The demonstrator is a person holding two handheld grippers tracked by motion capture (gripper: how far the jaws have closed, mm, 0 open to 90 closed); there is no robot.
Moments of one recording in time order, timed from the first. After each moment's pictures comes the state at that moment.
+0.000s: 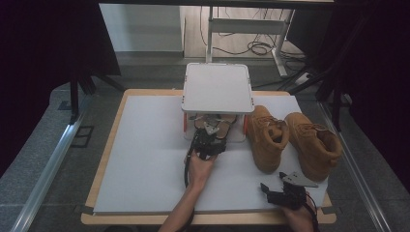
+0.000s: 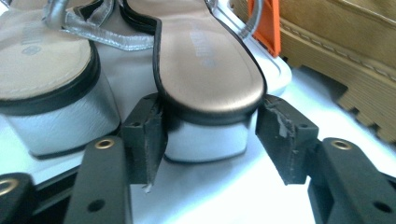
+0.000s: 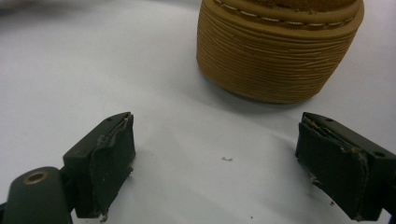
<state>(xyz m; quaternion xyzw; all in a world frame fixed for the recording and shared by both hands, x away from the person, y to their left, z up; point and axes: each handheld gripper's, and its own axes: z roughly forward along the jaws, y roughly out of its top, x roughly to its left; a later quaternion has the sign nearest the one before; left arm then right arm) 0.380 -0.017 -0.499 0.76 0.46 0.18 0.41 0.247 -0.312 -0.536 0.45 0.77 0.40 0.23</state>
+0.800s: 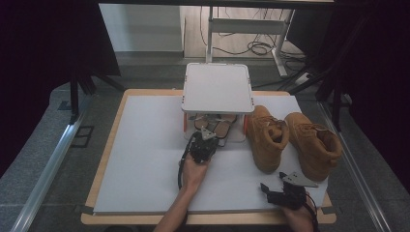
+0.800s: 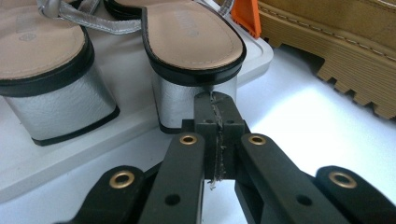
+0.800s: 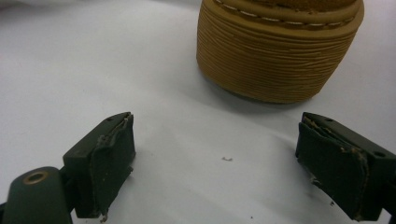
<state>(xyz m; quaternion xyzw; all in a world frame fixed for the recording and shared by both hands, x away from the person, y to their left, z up) 0.371 -0.004 -0.502 0.78 0.43 0.16 0.42 0.247 -0.312 -0.536 0.45 0.77 0.40 0.23</state>
